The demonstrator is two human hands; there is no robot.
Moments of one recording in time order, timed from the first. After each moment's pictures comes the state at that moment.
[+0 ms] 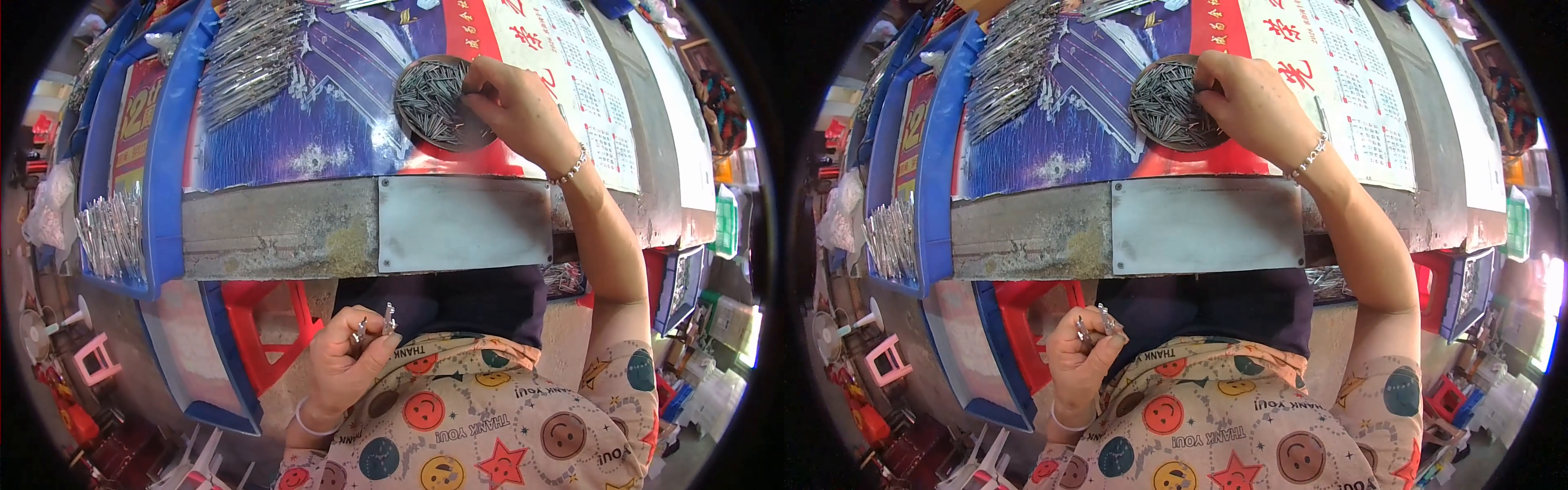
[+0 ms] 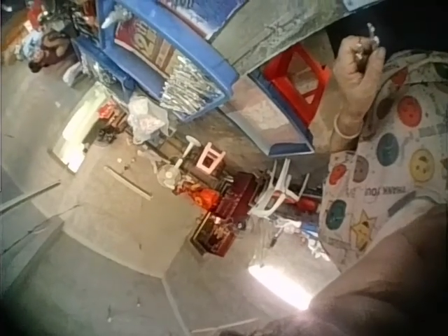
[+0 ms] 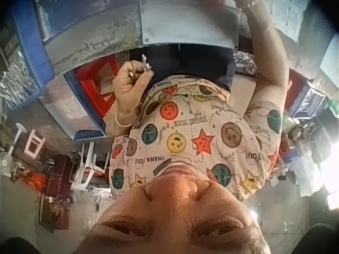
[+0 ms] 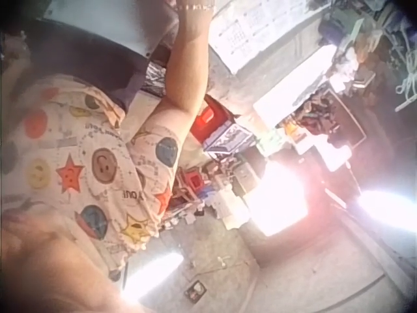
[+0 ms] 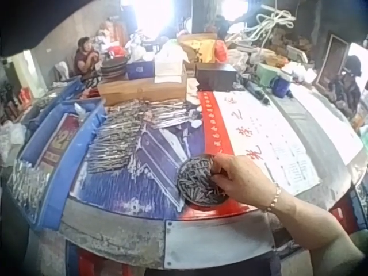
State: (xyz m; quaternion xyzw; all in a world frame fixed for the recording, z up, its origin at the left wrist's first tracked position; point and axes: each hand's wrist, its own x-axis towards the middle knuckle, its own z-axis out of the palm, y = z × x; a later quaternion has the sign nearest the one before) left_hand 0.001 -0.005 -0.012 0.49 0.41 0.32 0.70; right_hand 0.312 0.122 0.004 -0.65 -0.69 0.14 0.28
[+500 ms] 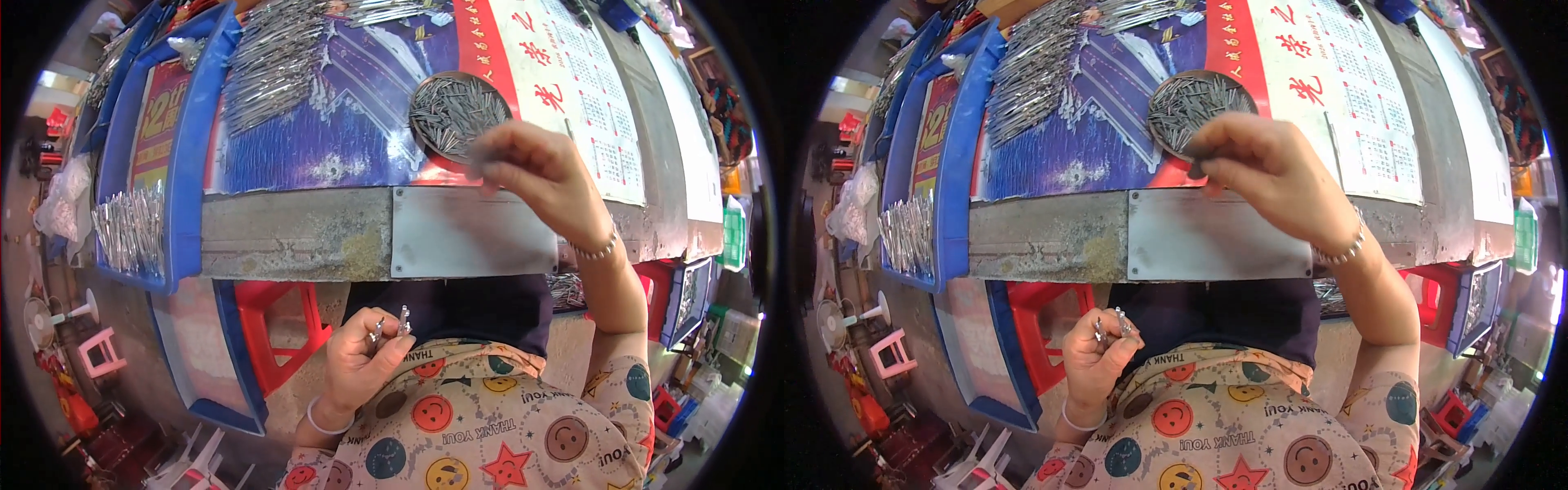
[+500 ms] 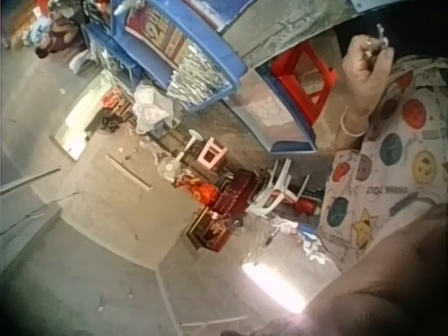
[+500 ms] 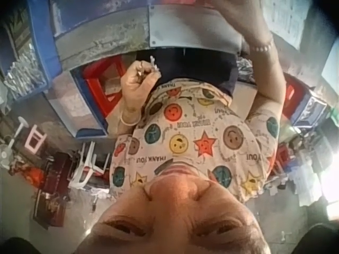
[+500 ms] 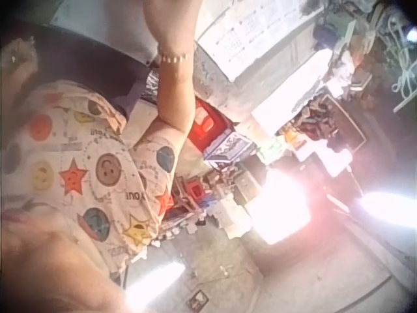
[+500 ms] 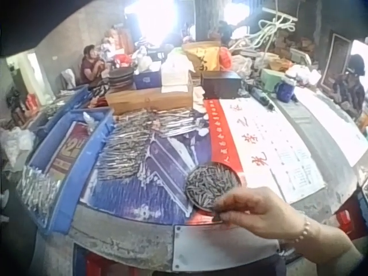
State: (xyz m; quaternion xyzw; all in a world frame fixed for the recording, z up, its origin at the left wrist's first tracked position) left_hand 0.009 -0.007 -0.014 0.48 0.38 0.36 0.70; right_hand 0.289 0.069 0.034 -0.54 -0.57 0.47 0.41
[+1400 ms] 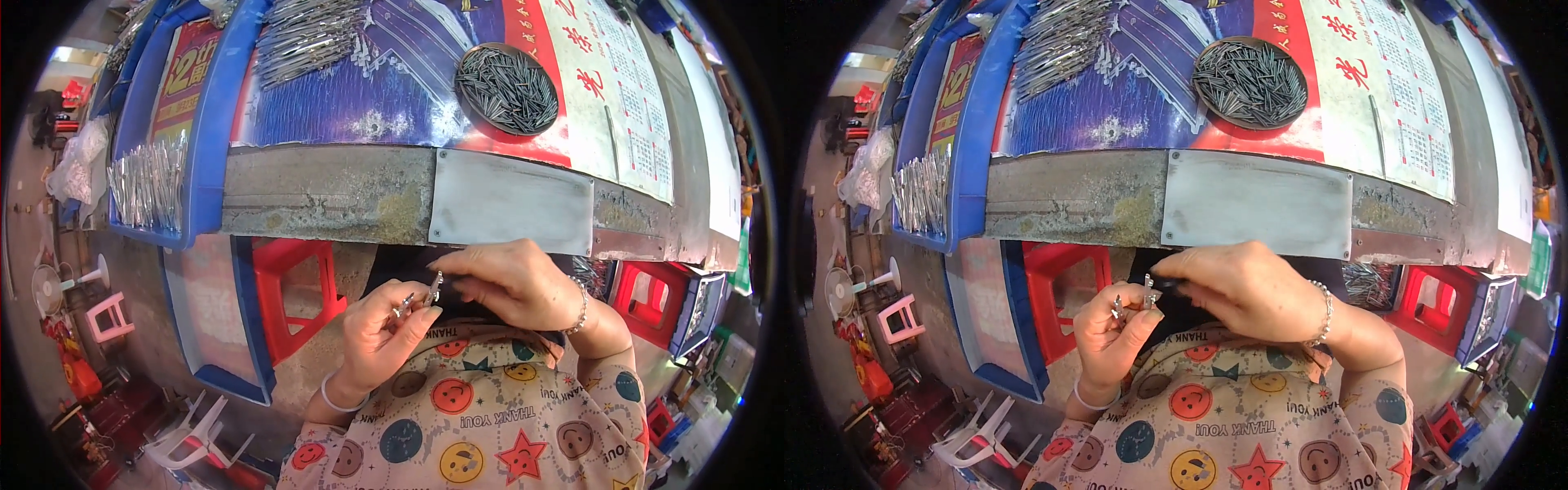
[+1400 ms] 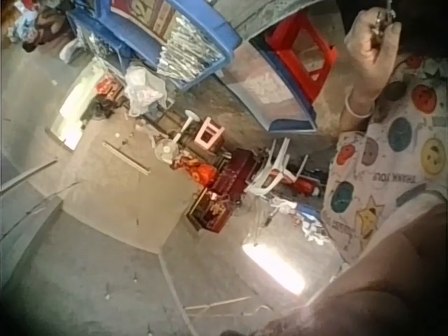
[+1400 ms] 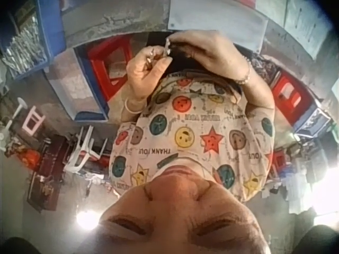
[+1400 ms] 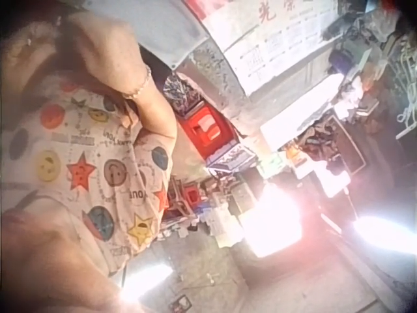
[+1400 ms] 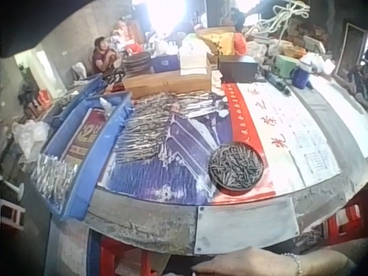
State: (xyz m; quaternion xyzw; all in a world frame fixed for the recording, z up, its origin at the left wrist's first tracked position) left_hand 0.000 -0.008 -0.013 0.60 0.40 0.38 0.59; right_hand 0.216 0.006 0.012 -0.41 -0.72 0.47 0.31
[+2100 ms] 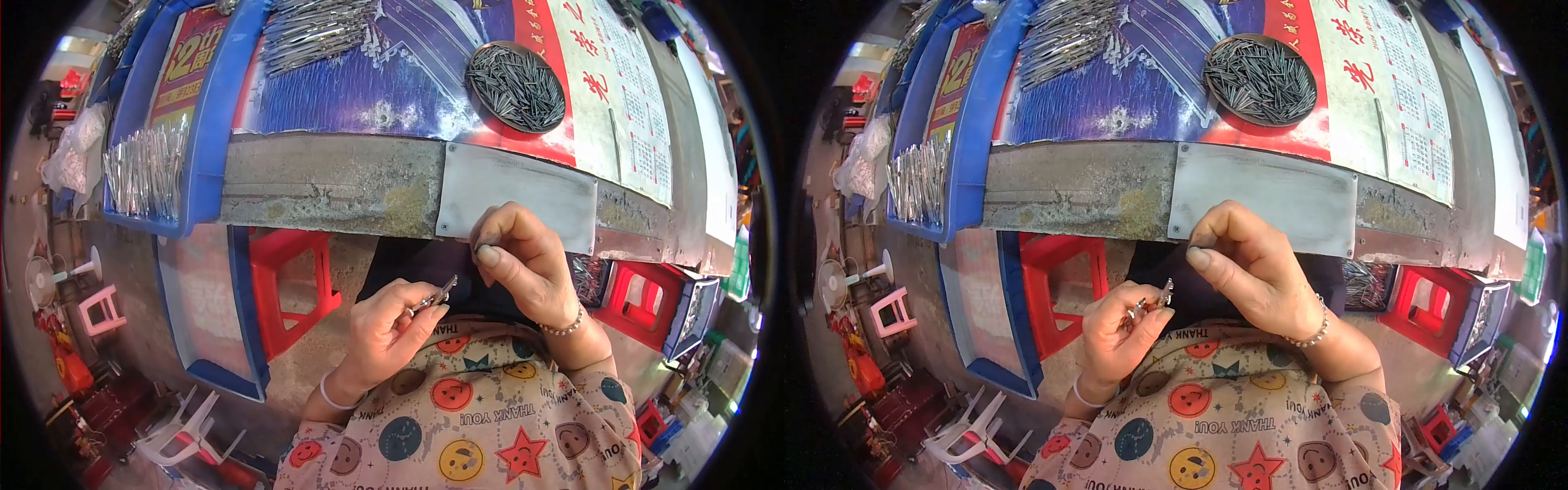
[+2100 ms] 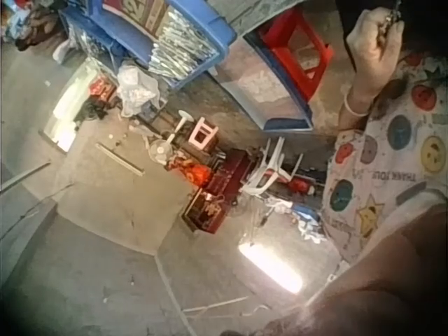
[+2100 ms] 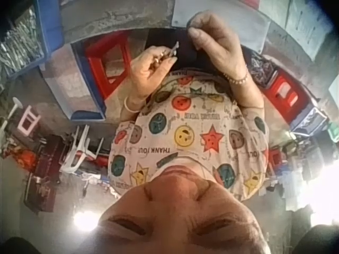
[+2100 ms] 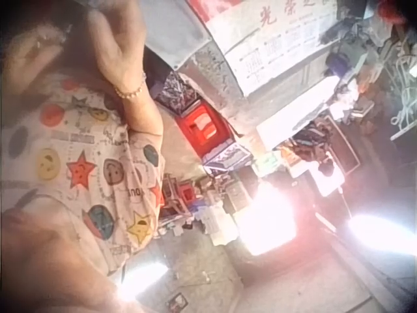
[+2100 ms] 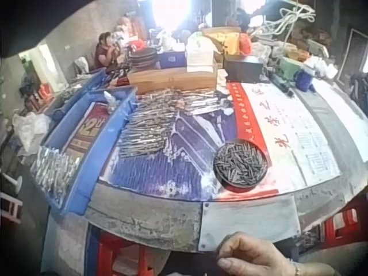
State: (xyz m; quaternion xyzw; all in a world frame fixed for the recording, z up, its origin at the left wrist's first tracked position) left_hand -0.005 -0.009 -0.014 0.65 0.40 0.34 0.55; right_hand 0.202 -0.005 0.001 -0.45 -0.42 0.61 0.49
